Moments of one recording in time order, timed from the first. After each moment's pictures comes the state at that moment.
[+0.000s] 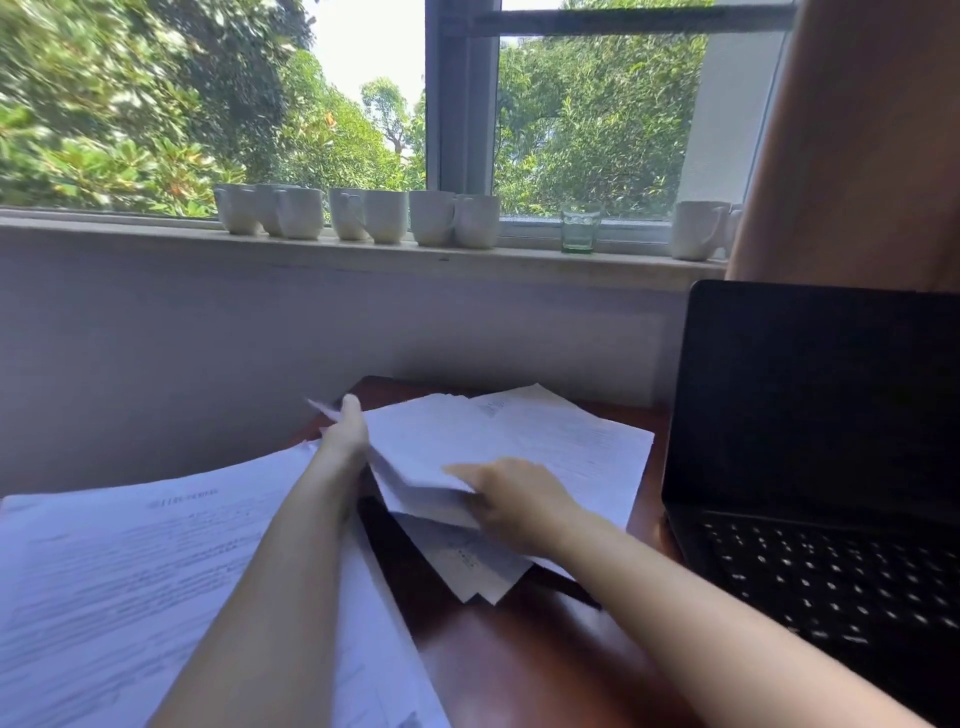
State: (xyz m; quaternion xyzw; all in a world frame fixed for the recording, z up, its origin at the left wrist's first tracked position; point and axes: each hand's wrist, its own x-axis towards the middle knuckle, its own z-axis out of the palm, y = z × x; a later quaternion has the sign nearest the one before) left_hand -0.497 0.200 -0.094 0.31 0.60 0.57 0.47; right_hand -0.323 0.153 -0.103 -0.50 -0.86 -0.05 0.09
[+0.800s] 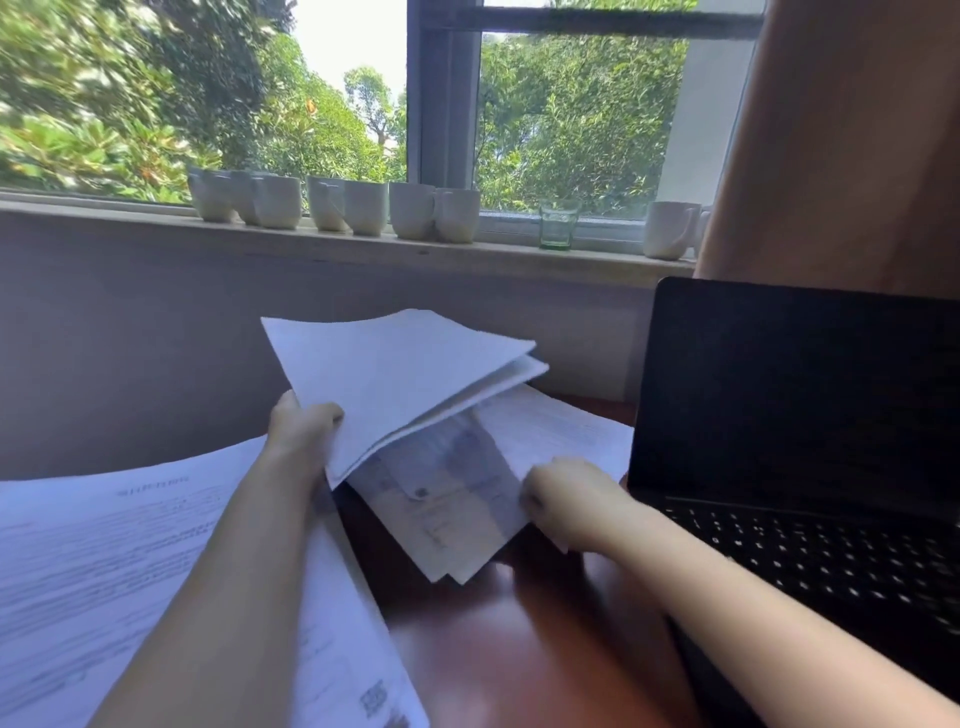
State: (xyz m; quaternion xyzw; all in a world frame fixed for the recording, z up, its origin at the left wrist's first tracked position) left_hand -0.510 0.193 -0.092 0.38 0.57 0.62 0.39; right_hand -0.265 0.126 -0.090 -0.61 -0.79 -0.02 -0.01
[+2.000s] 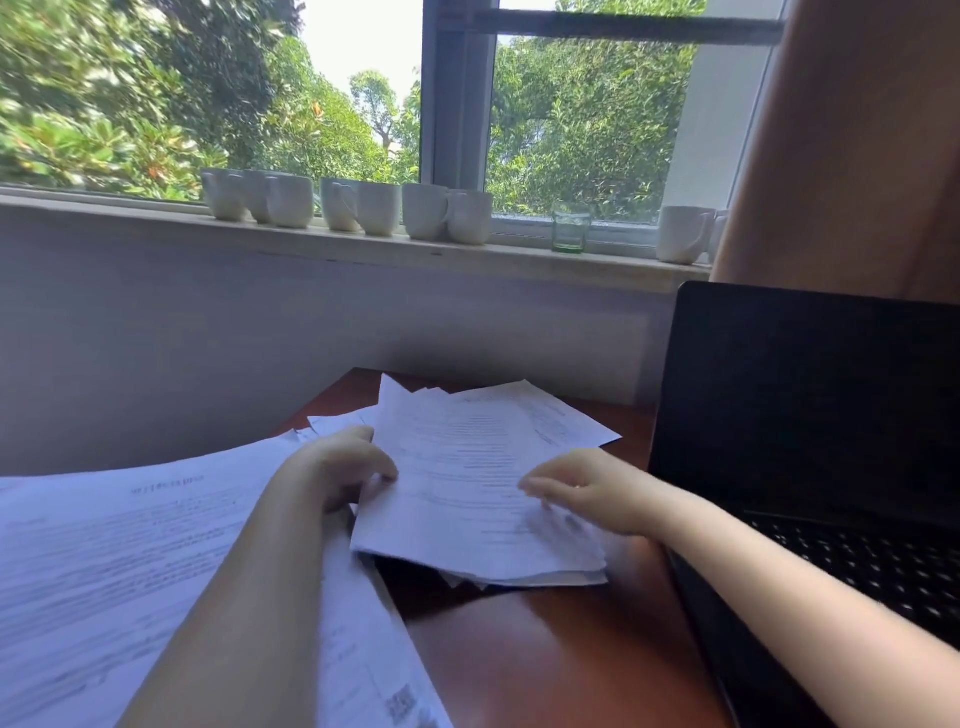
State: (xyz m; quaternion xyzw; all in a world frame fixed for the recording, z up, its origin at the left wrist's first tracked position) left_hand -0.502 0.165 -0.083 0.52 0.63 0.31 0.49; right_hand -0.244 0.139 -0.086 -0.54 -0.80 0.21 0.13
